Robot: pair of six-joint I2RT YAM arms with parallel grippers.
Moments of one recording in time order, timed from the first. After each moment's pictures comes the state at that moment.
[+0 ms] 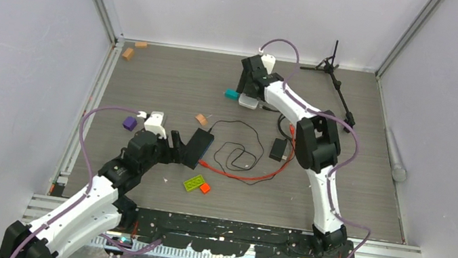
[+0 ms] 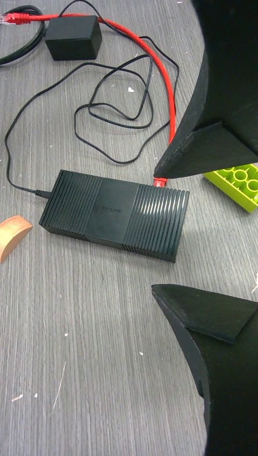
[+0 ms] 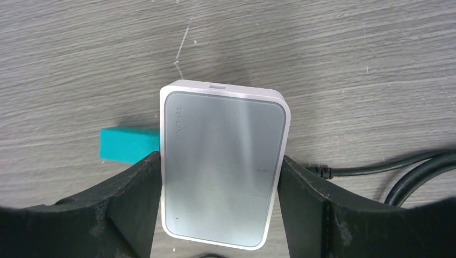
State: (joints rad) left arm -0.48 0.67 0.34 -0.15 -0.11 -0.44; right arm 0.54 2.27 1.92 -0.48 0.37 0.57
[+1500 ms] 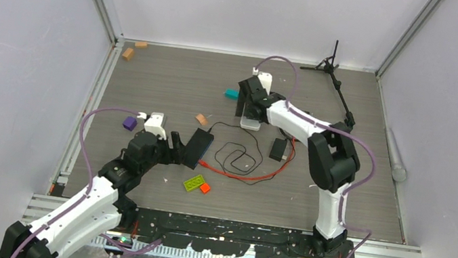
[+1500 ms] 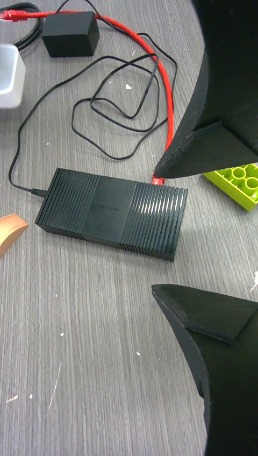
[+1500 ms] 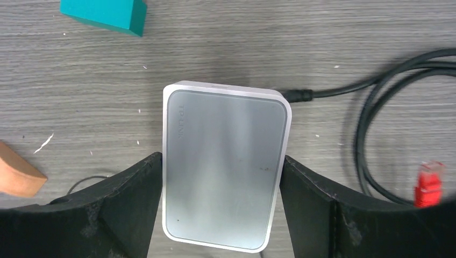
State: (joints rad) left arm -0.48 0.65 0.32 -0.15 -0.11 -0.44; right arm 0.64 2.05 1.54 -0.42 0.42 0.52
